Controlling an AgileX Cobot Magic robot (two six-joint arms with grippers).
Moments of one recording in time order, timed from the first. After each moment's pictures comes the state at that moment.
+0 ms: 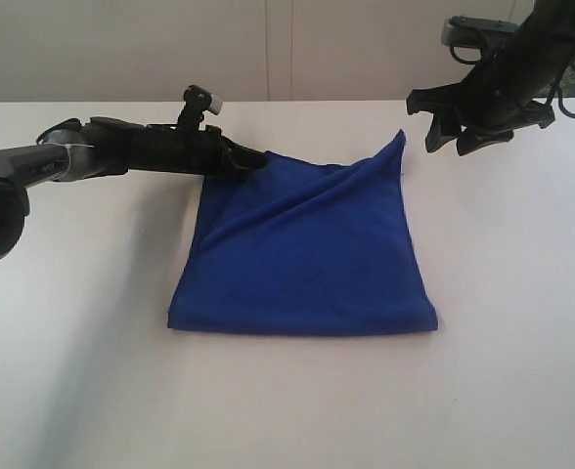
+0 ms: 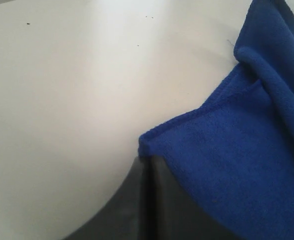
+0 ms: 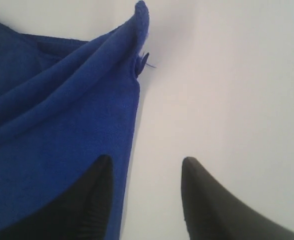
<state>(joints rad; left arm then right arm) -0.25 2.71 -2.20 -1.47 0.83 1.61 0.08 2.02 -1.63 0.25 0.83 -0.10</state>
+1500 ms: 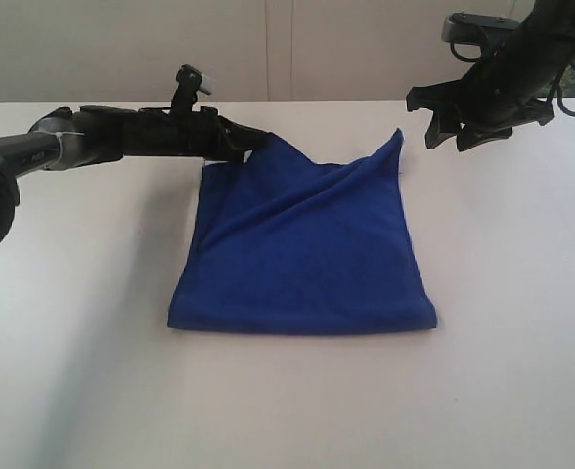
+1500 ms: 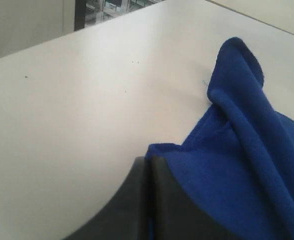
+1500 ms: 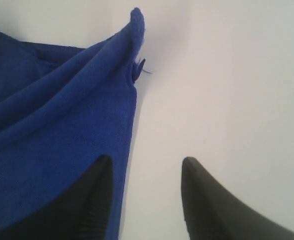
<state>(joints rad) -0.23 2.67 -2.20 -1.55 0.89 1.67 0.08 2.02 -1.63 0.25 0.81 -0.10</state>
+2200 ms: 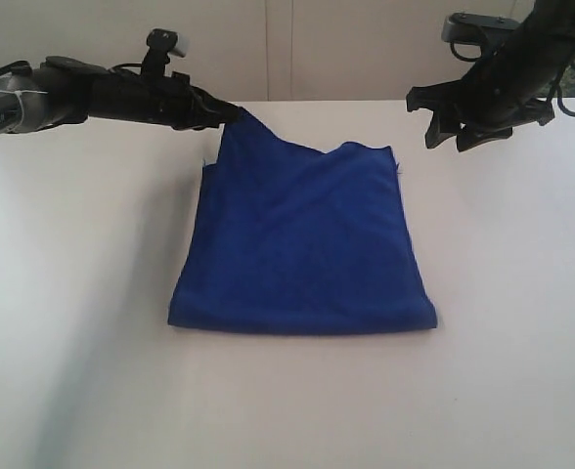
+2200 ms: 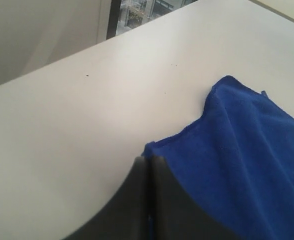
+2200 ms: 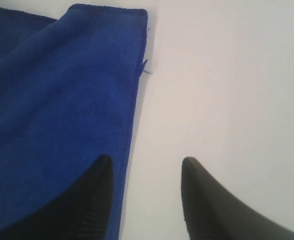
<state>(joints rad) -0.18 2.56 -2.20 -1.32 0.85 1.38 0.08 2.02 -1.63 0.25 0.81 -0.10</state>
